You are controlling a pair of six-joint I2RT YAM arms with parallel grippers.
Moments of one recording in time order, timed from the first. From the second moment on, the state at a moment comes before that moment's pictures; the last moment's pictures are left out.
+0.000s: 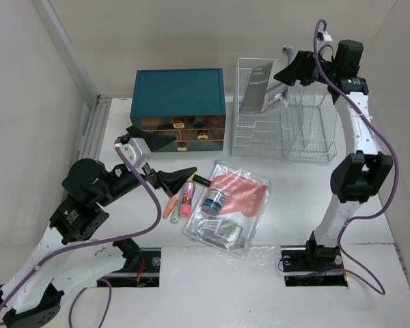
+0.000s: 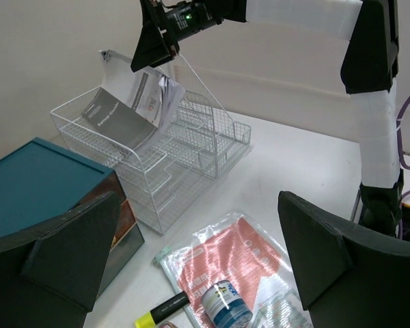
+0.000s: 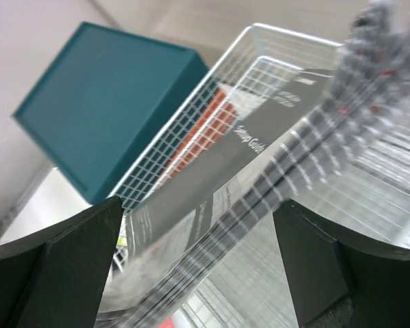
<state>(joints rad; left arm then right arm) -0.76 0.67 1.10 -0.28 0.28 0.02 -0.07 1.92 2.03 -0.41 -0.87 0.19</state>
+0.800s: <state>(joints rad) -0.76 0.67 1.03 -0.25 0.30 -0.01 -0.08 1.65 1.82 -0.53 -0.68 -0.15</state>
